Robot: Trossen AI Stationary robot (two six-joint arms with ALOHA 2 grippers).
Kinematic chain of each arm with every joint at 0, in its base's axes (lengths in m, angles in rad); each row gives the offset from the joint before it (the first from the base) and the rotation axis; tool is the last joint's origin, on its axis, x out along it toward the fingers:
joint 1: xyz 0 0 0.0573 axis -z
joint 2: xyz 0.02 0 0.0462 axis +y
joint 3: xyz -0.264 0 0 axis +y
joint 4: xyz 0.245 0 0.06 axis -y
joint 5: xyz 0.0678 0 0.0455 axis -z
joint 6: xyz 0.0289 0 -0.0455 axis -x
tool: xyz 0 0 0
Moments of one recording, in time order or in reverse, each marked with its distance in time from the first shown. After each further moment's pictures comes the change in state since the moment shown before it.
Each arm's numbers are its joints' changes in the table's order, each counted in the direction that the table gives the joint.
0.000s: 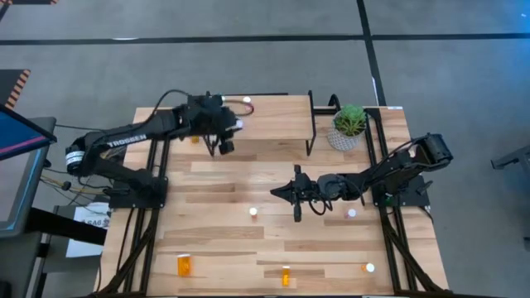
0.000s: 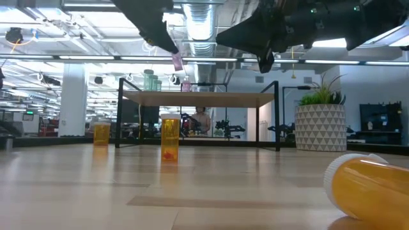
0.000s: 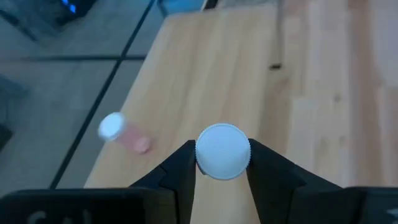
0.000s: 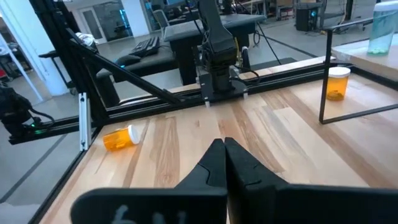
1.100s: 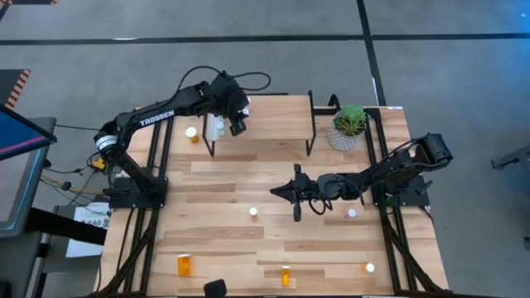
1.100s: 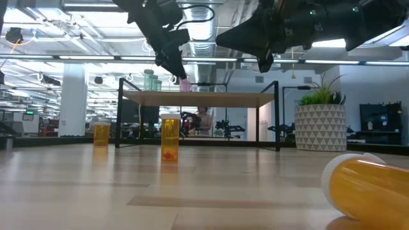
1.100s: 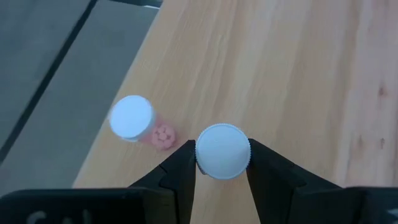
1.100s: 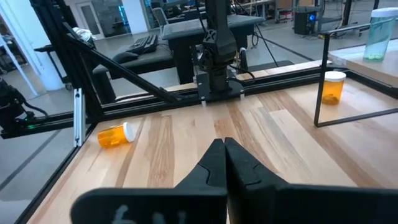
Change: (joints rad) left arm -0.205 0.316 -0.254 -0.141 0.165 0.016; right arm 0.006 0.000 0.000 -0.004 0.000 0.030
